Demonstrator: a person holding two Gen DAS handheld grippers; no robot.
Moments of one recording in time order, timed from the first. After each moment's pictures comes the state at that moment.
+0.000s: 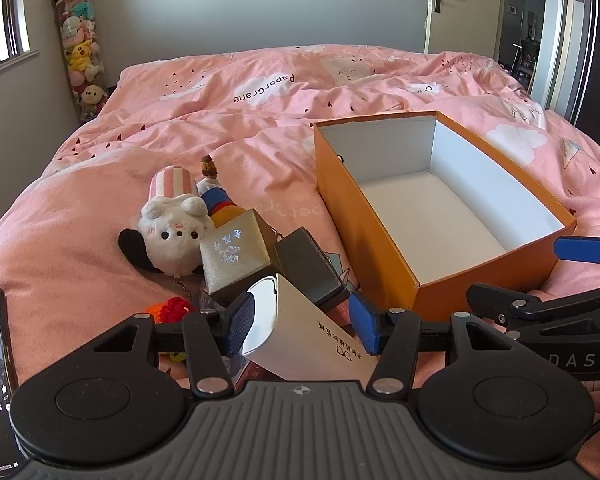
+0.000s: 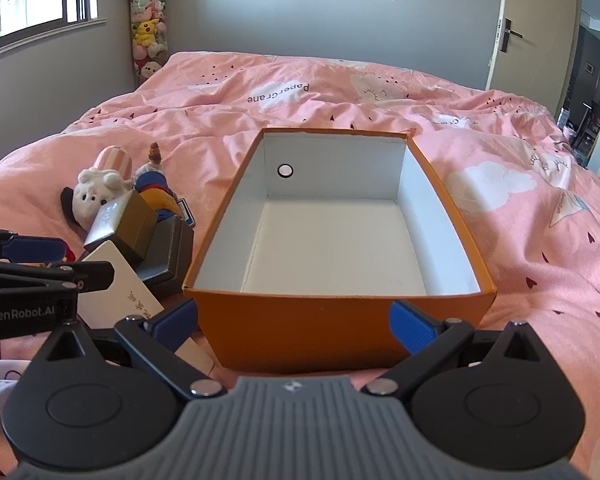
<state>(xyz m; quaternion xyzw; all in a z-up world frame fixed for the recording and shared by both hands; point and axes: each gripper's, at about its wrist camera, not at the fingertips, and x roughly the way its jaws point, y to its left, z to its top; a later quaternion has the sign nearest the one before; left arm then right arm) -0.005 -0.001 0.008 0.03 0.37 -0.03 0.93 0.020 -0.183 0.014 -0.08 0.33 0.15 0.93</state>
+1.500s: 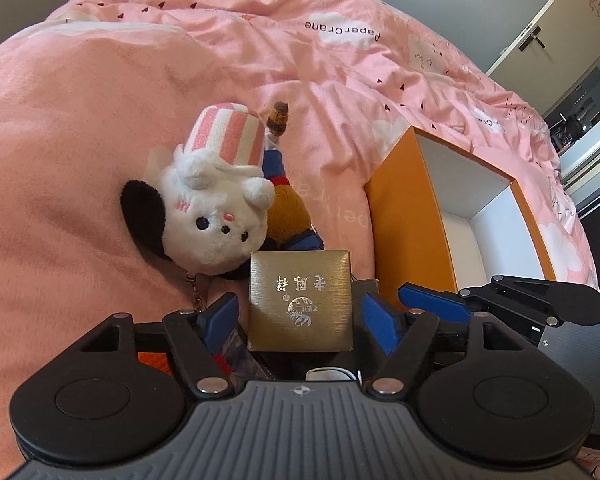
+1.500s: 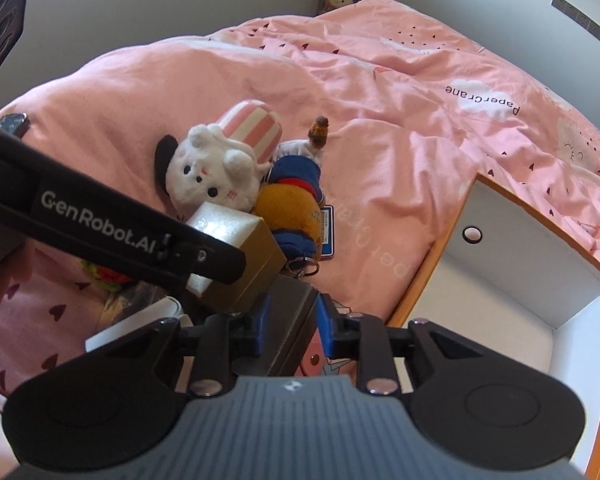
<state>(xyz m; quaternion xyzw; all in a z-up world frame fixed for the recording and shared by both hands) 0.098 0.101 -0.018 -0.21 0.48 -0.02 0.85 0.128 -0.055 0.004 -0.24 0.38 0.38 0.80</state>
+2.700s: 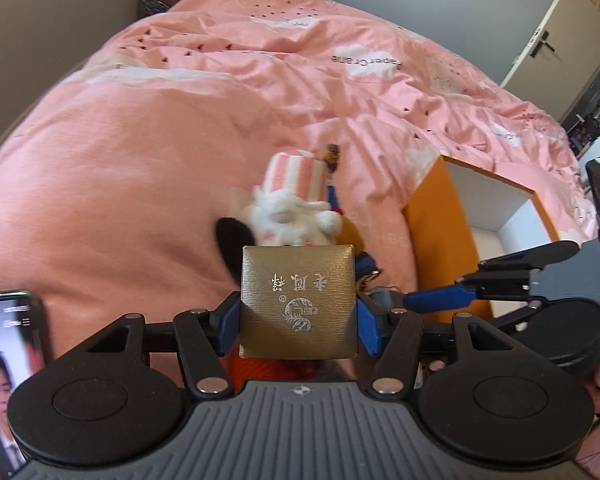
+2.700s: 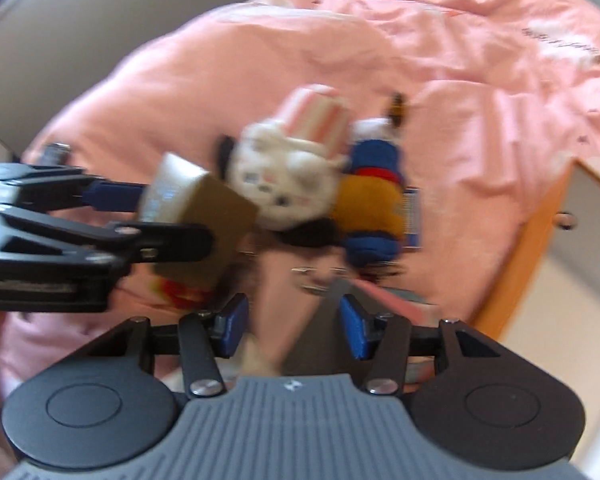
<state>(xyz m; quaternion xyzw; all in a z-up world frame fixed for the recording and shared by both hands) 0.069 0.136 0.014 -0.16 0.46 0.03 0.88 0.160 -0.012 0.017 -0.18 0.51 0.47 0.70</state>
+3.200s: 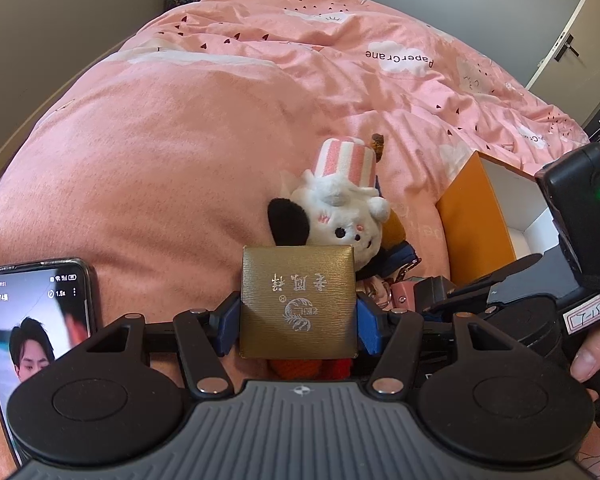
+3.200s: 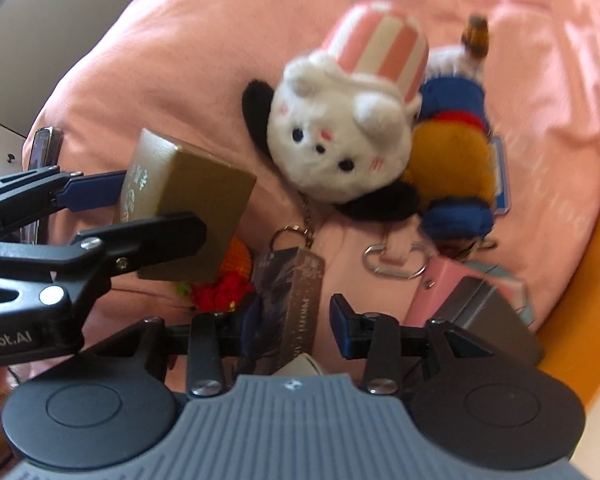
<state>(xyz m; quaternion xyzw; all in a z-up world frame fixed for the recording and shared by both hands) 0.058 0.155 0.002 -0.17 0.47 0.06 0.87 0.164 0.036 -0.028 -0.17 0.61 0.46 0.62</state>
